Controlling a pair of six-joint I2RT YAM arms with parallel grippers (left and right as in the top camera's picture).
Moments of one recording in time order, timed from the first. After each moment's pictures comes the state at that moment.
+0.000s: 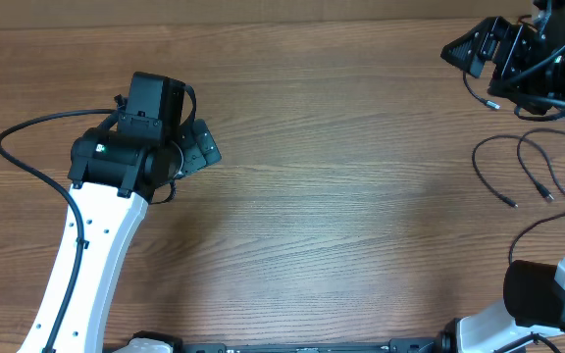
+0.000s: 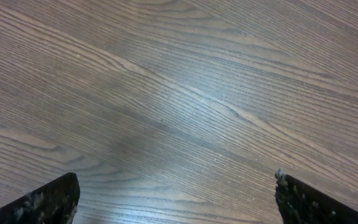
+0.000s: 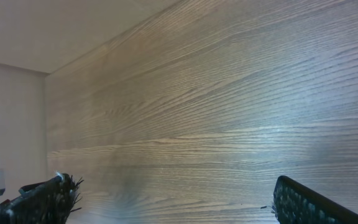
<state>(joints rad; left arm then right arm) -0.21 1.39 1.46 -1.21 -0.14 -0.65 -0.15 1.77 2.38 -1.64 -0.53 0.25</state>
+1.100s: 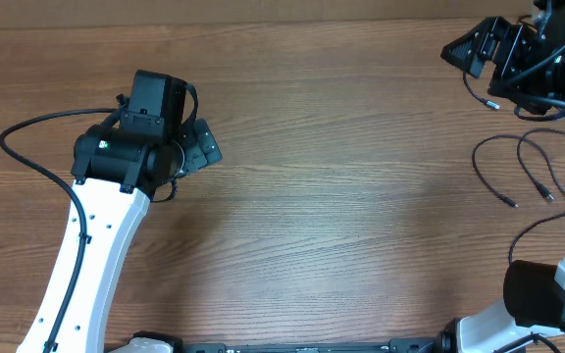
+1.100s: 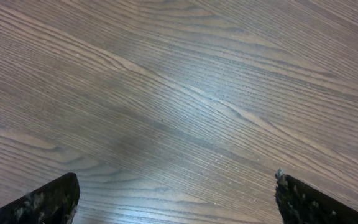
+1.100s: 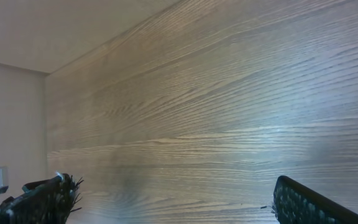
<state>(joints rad) -0.21 1.41 1.46 -1.20 -0.14 -0.65 -0.15 1.77 2.38 -1.64 -0.53 0.25</state>
